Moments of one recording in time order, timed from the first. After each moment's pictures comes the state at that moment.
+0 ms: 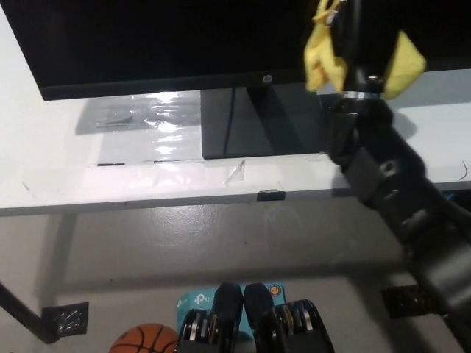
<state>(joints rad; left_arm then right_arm) 0.43 0.40 0.27 0.12 -0.27 -0.07 -0.35 -1.21 -0.04 0.41 1.31 -0.70 -0.17 -1.13</state>
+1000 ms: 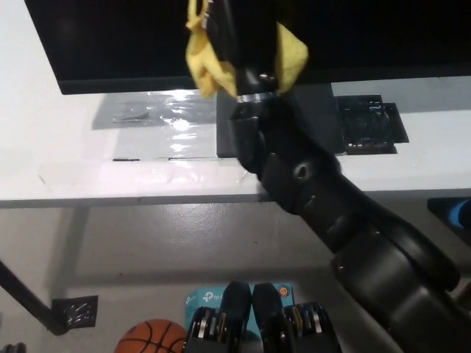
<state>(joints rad) 0.42 0.40 0.26 0.10 -0.27 -0.03 -0.35 -1.26 0.09 0.52 1.29 -0.71 -0.20 -1.08</state>
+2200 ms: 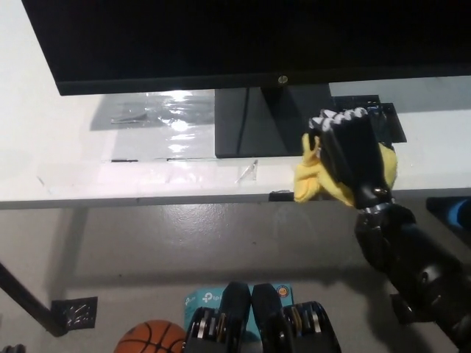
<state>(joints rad) 0.42 0.40 0.30 0.15 -0.28 -0.05 -0.35 -0.80 -0.23 0.63 1.04 -0.87 -0.30 -1.02</state>
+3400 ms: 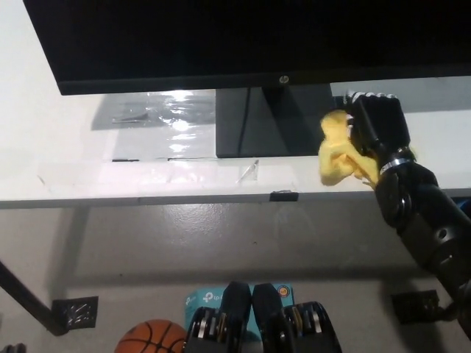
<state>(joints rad) 0.43 0.40 0.30 0.15 -0.30 -0.07 -0.35 -0.90 -0.23 0.46 1.07 -0.73 -0.13 -0.47</state>
